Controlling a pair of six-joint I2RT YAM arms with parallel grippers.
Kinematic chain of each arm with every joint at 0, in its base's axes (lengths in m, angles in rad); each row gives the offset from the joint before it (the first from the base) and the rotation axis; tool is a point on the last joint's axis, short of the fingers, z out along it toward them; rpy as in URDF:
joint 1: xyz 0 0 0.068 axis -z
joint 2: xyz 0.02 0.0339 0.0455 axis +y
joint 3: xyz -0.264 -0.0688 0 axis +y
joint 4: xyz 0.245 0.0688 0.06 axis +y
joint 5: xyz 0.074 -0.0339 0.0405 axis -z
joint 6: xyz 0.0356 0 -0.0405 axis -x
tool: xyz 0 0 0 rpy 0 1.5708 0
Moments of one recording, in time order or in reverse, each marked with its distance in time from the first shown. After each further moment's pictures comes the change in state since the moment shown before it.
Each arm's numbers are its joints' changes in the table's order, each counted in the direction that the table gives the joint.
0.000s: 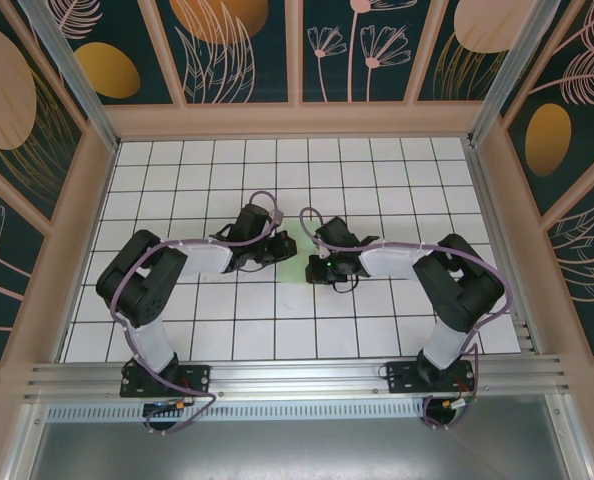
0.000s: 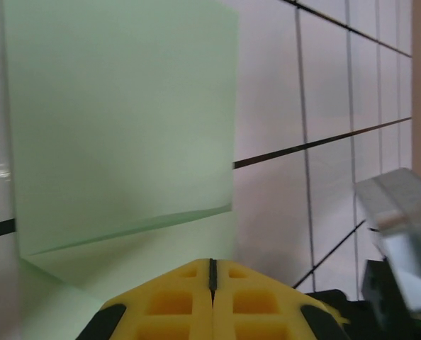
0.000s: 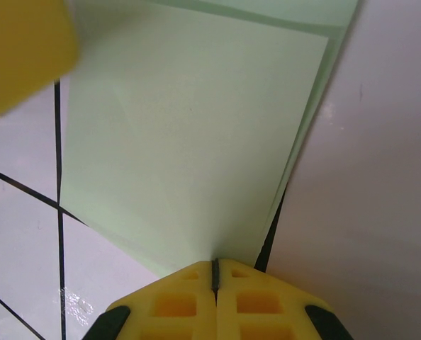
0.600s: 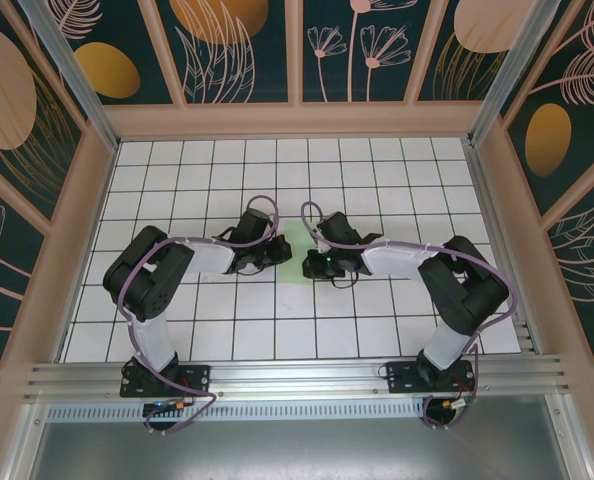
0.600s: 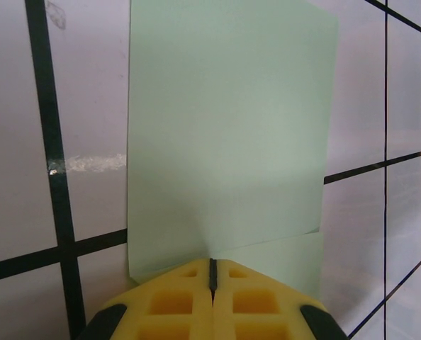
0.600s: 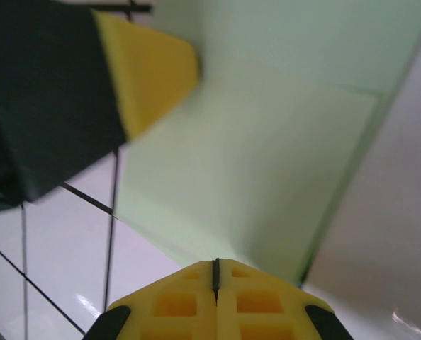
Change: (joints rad) left arm -0.002 0.044 0.009 0.011 -0.103 -0.023; right arm 0.008 -0.030 -0.027 -0.033 -0.045 0.008
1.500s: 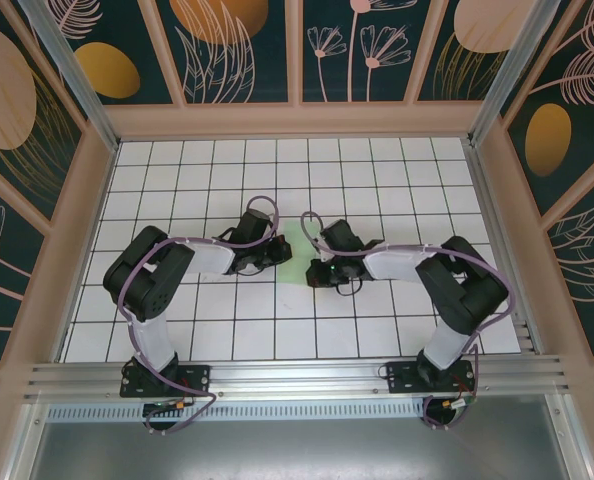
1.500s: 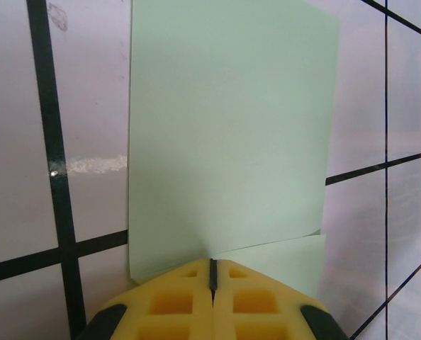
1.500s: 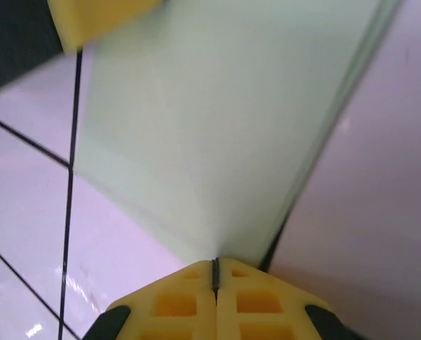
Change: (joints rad) left arm 0.000 0.002 0.004 -0.008 -0.008 0.001; right arm 0.002 -0.016 0.098 -0.014 -0.036 0.077
